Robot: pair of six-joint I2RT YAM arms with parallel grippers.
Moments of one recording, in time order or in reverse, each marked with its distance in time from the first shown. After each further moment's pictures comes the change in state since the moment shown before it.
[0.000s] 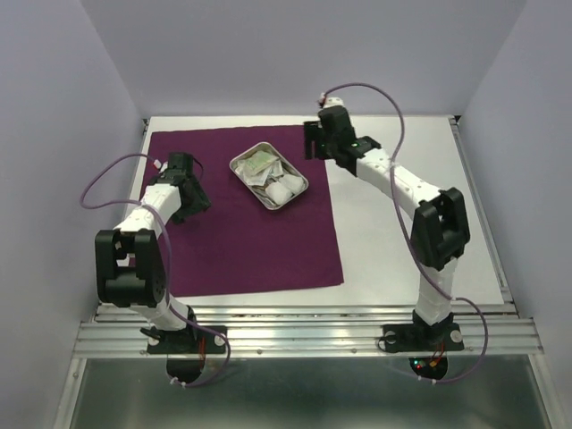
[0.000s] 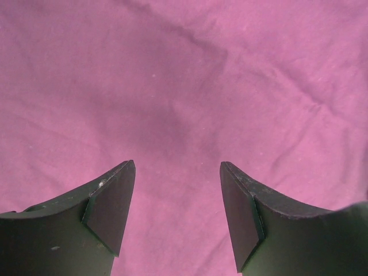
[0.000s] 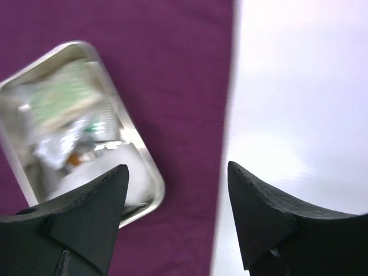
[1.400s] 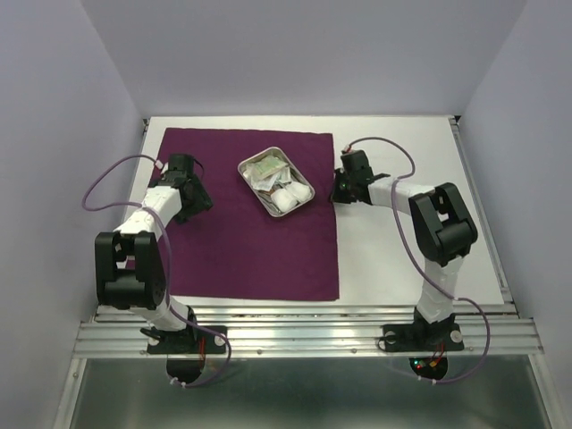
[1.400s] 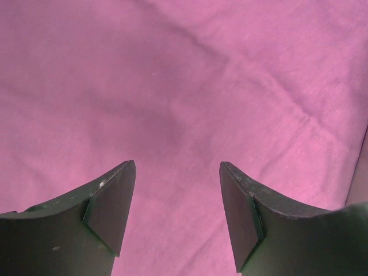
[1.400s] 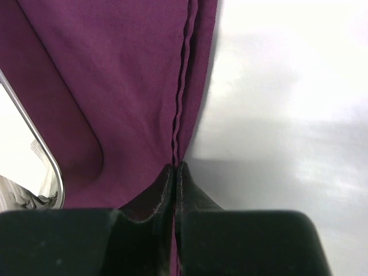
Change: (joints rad) left arm -0.007 0.000 -0.014 0.043 0.035 -0.014; right arm -0.205 0.001 -0.521 0.246 -0.286 0.231
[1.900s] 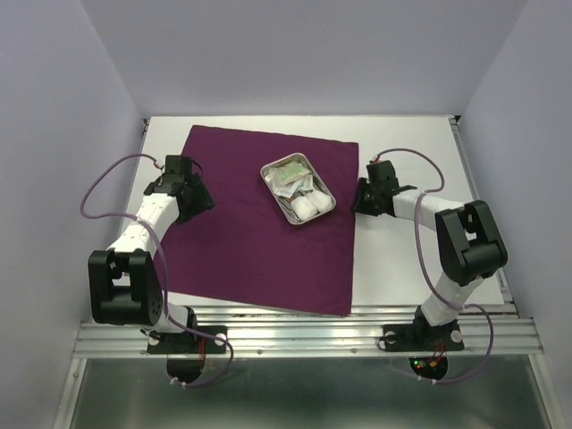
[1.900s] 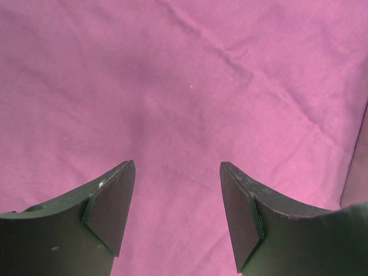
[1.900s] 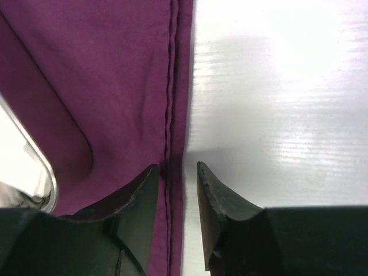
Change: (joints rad) left arm -0.013 -0.130 -0.045 -0.011 0.060 0.023; right arm -0.099 -0.246 -0.278 -0.016 0.009 0.005
